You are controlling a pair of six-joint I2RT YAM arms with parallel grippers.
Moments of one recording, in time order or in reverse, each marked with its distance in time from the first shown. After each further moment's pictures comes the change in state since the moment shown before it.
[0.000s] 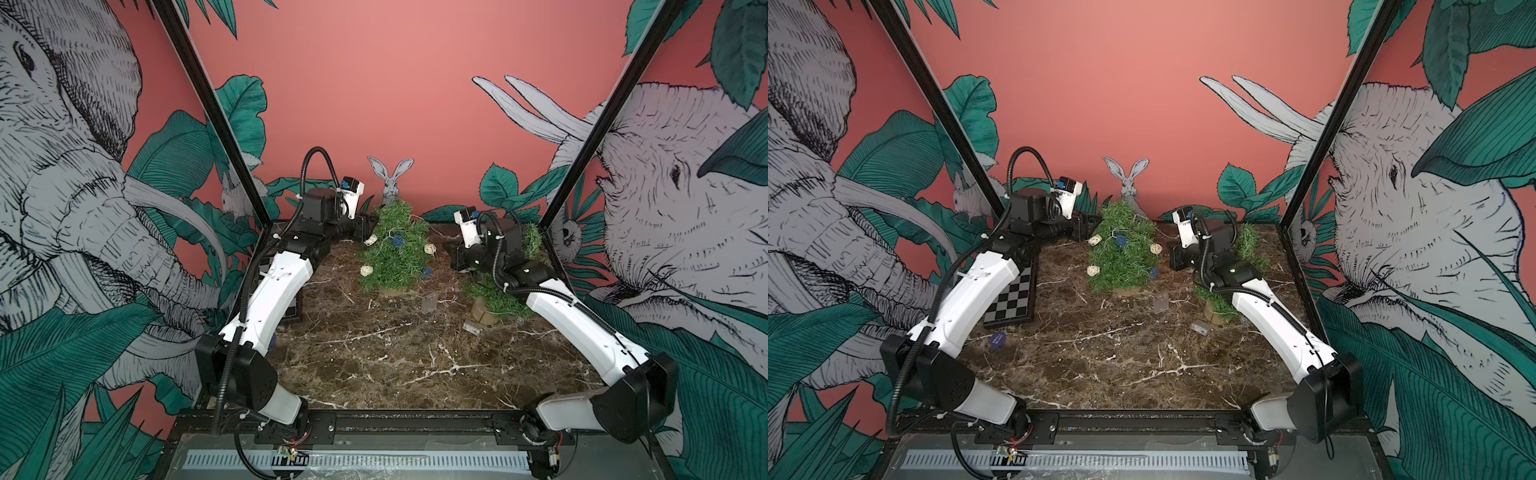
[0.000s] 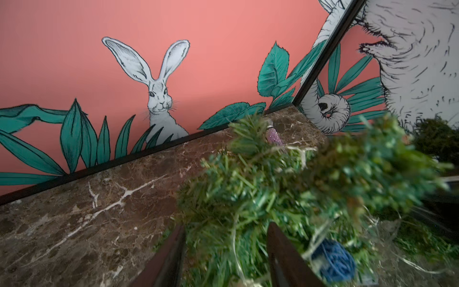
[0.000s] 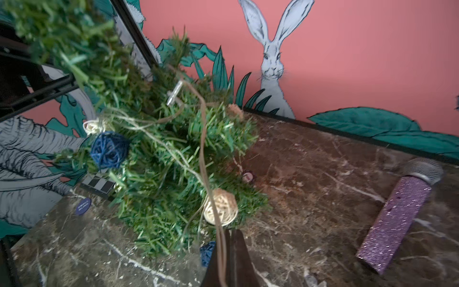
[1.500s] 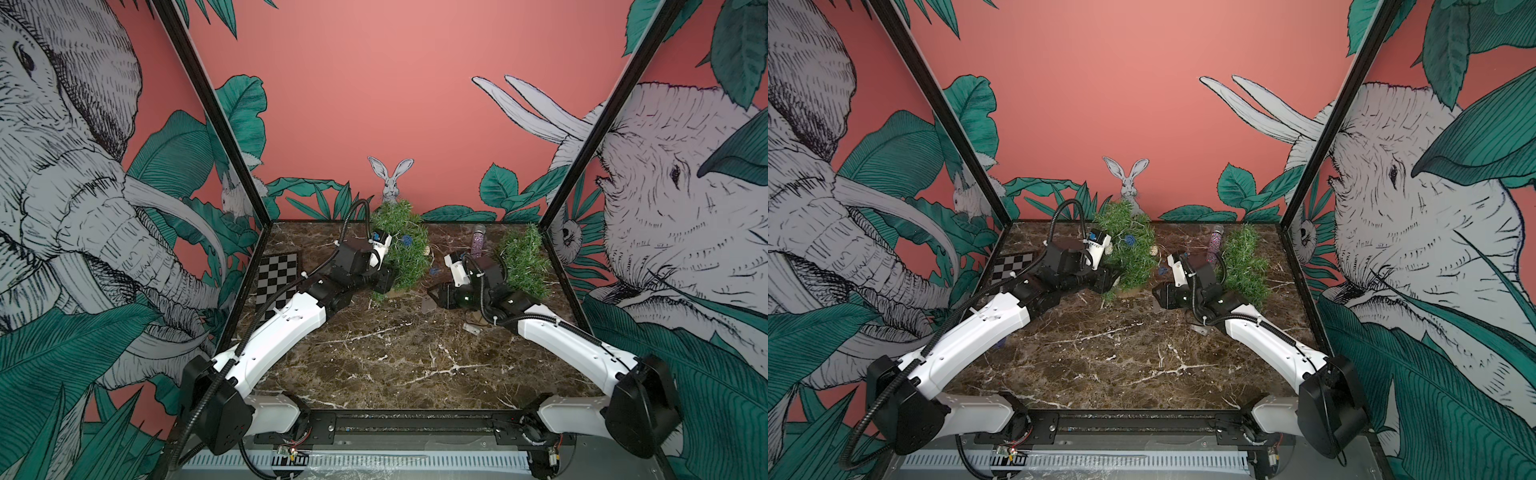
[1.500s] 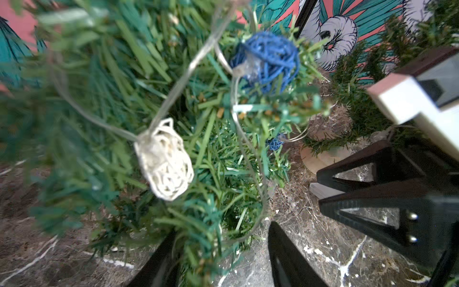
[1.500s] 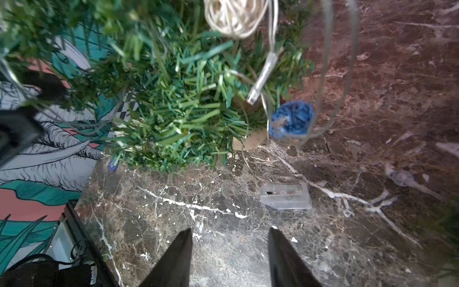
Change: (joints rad) left arm -0.310 -0.199 -0.344 0.009 -0.265 -0.089; right arm 0.127 -0.071 -0.323 0.032 0.035 0.257
